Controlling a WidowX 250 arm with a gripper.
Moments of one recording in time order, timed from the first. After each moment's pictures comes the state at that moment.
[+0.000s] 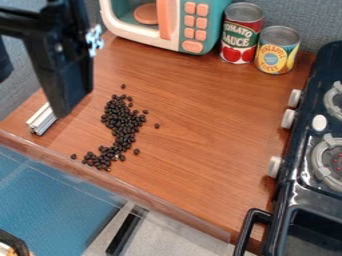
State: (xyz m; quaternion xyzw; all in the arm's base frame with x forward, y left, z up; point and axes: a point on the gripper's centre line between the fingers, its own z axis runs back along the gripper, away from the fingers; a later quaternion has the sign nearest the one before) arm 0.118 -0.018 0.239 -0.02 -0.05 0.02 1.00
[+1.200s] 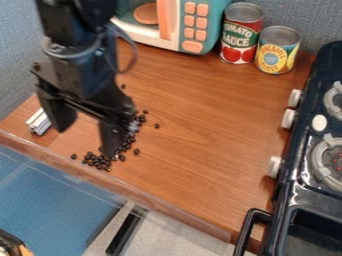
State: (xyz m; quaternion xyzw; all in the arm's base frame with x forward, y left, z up) arm 0.187 0.022 0.126 0.05 -0.07 -0.03 1.00
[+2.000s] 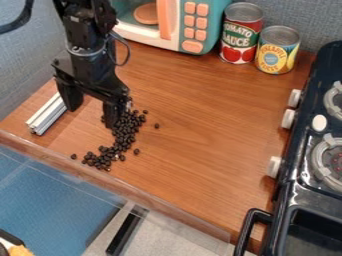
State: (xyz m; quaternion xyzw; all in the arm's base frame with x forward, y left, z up) arm 0.264 0.082 0.068 0.08 -0.06 0.00 0.99
